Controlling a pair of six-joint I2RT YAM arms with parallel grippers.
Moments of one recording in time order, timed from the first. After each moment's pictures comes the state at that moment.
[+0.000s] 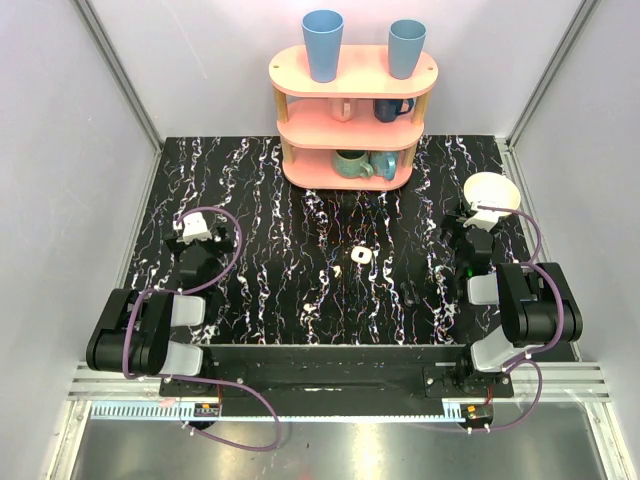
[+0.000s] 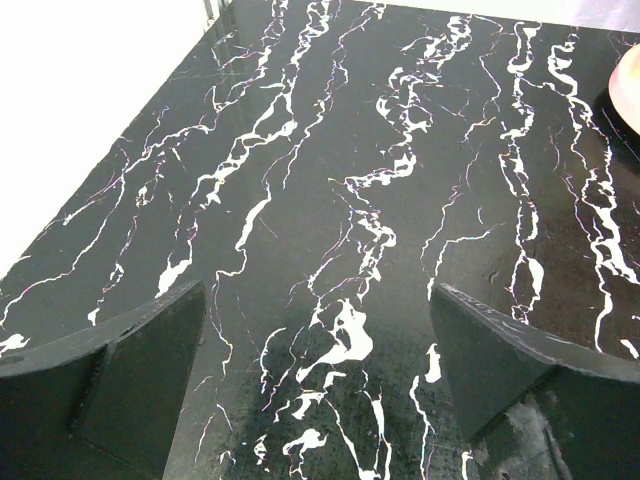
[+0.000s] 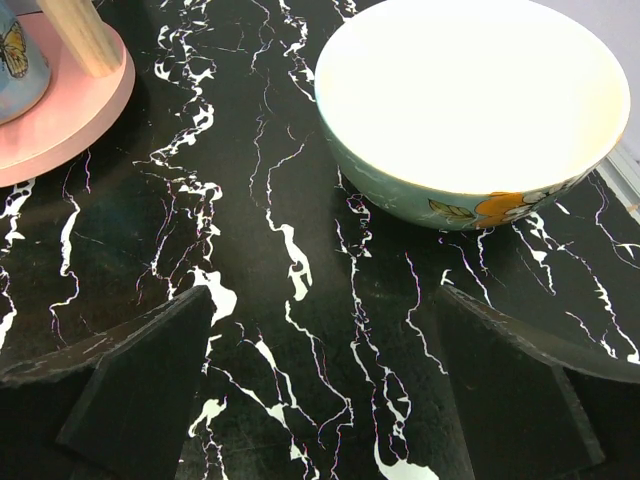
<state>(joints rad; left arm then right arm) -0.08 1.38 0.19 1.09 -0.34 -0.03 0.01 1.56 0.34 1.05 0.24 0.10</state>
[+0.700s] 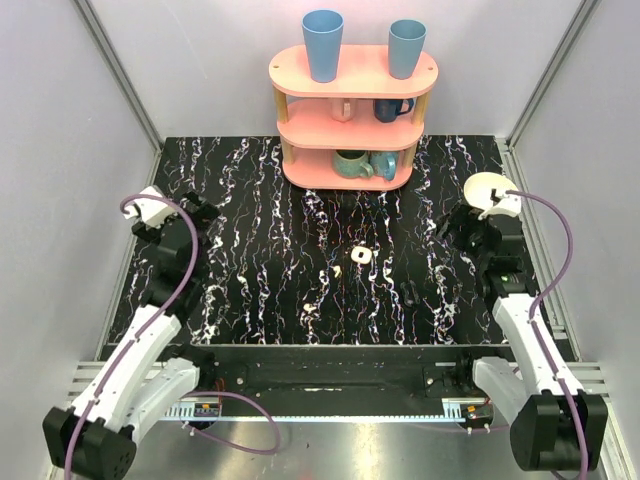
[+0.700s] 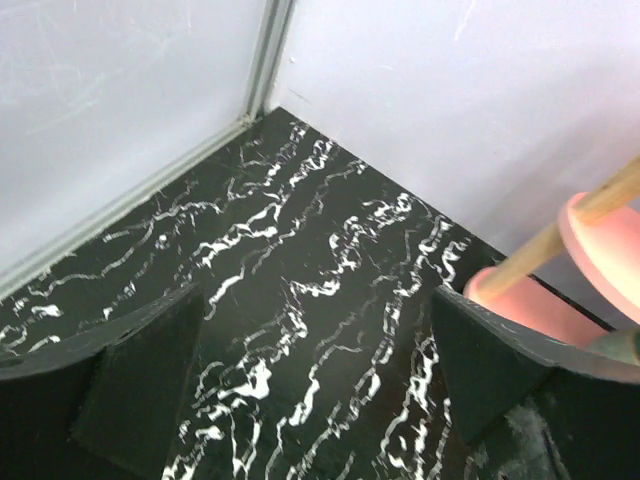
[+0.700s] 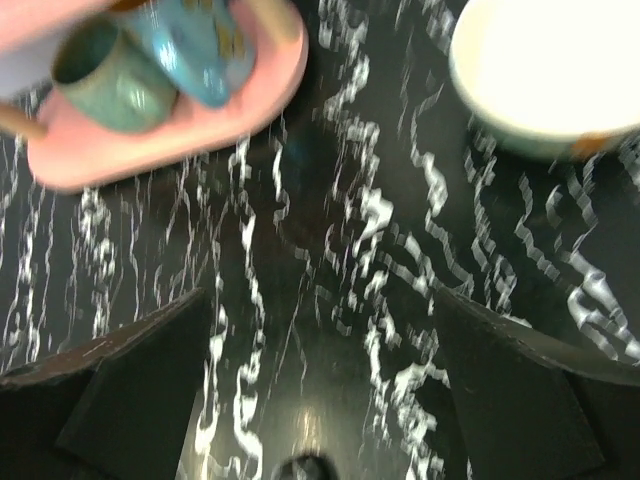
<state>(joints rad) -0.32 0.82 0.64 0.14 -0.80 -0.35 0.01 0.87 0.58 0.02 0.02 0.37</state>
